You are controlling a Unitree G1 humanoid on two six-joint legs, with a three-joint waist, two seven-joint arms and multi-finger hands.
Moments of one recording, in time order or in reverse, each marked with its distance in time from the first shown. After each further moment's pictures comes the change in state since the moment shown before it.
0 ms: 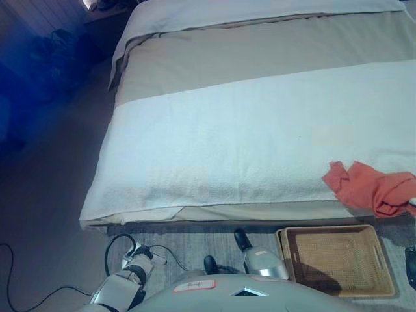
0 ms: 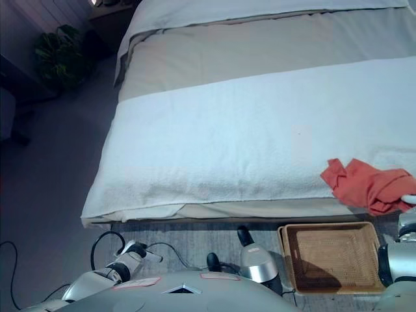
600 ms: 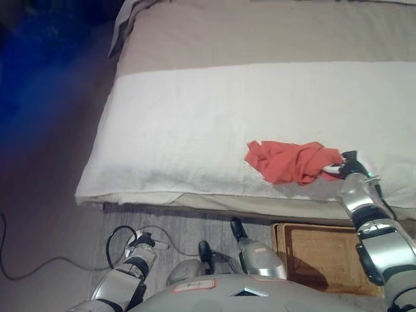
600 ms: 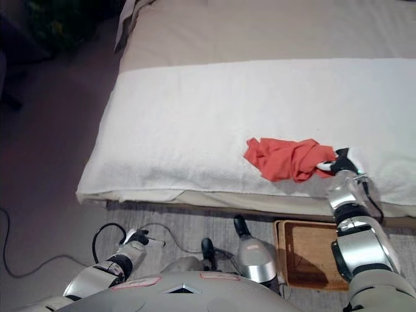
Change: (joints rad) left arm -0.014 -0.004 0.041 -0.040 -0.044 0.004 0.039; right arm -0.109 0.259 0.262 -0.225 0.003 -0.040 -0.030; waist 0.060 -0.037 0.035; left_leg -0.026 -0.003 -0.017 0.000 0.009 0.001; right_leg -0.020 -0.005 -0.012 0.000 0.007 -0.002
